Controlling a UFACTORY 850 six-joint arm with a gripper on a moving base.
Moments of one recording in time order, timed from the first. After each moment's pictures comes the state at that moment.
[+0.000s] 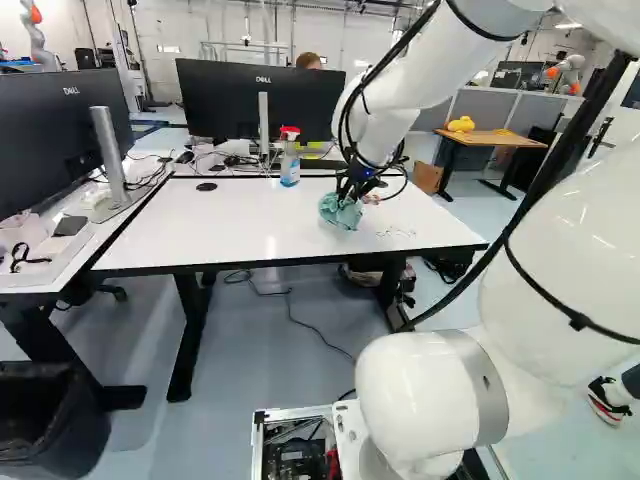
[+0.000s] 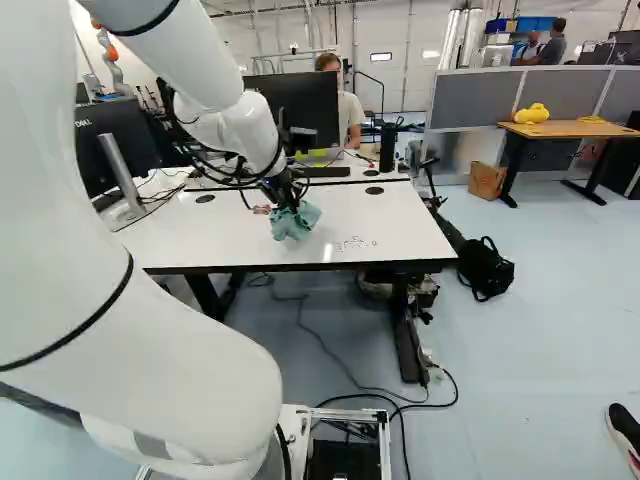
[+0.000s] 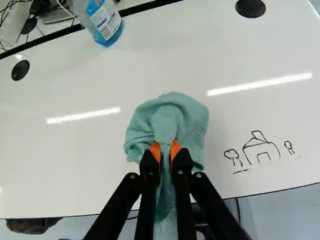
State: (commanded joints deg) arm -1.7 6.9 -42.6 9.3 -16.4 0.0
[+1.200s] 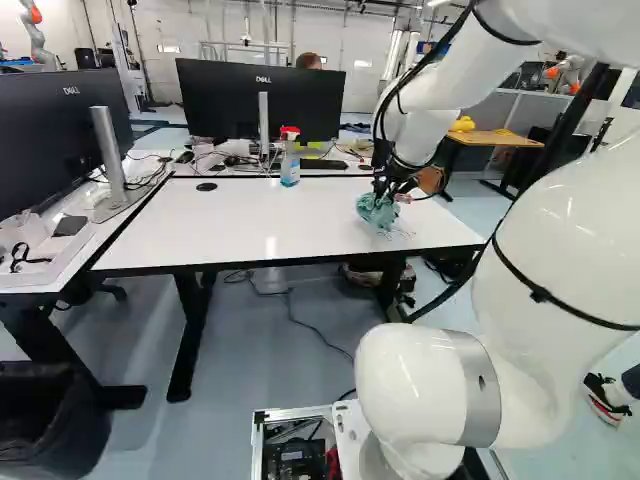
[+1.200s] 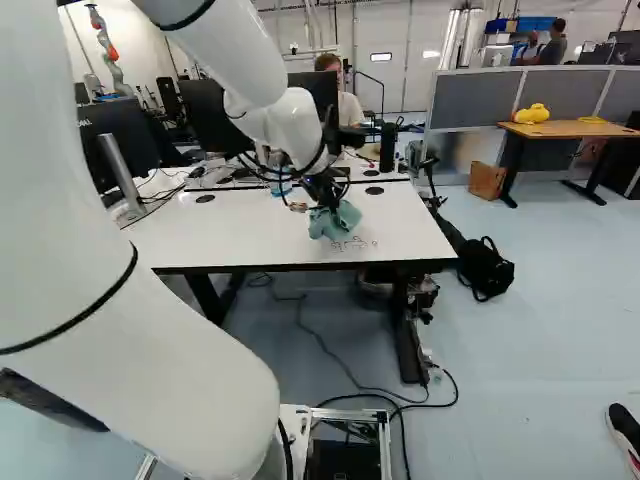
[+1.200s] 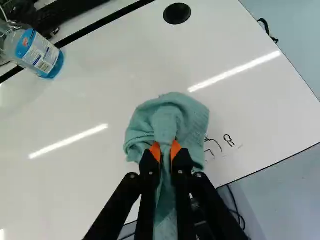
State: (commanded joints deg) arm -14.9 4.5 -44.9 9.3 -16.4 0.0
